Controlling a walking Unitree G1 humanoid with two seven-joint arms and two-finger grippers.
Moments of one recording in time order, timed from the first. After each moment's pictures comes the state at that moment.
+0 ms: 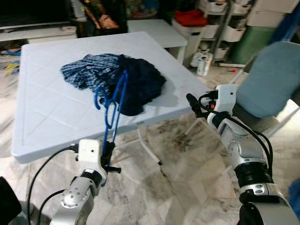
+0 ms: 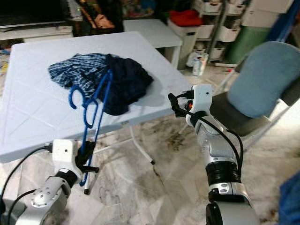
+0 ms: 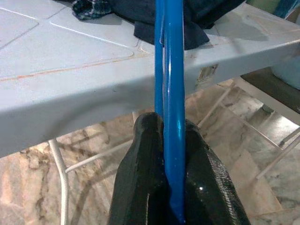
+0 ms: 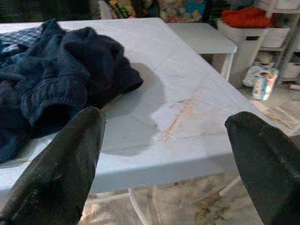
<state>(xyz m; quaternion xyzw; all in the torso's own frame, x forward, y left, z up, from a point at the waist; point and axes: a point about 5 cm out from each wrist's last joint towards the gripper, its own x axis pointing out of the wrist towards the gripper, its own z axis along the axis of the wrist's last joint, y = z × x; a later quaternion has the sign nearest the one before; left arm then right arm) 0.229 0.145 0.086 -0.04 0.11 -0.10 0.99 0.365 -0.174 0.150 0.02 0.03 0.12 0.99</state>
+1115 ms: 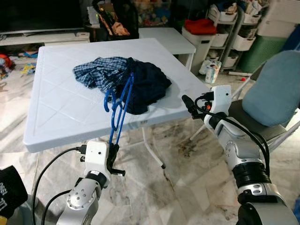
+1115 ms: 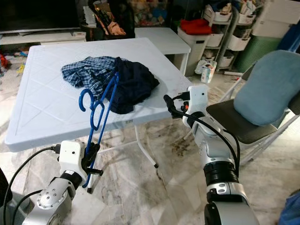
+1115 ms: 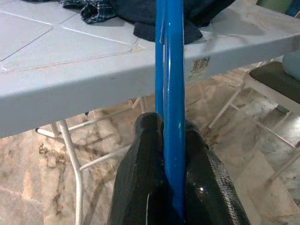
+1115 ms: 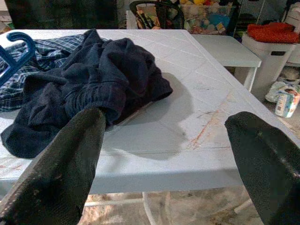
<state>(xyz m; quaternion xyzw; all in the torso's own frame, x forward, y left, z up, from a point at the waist) 0.228 0.137 0.084 -0.01 0.11 -0.10 0.99 0.365 -0.165 0.149 0.02 0.03 0.14 0.99</state>
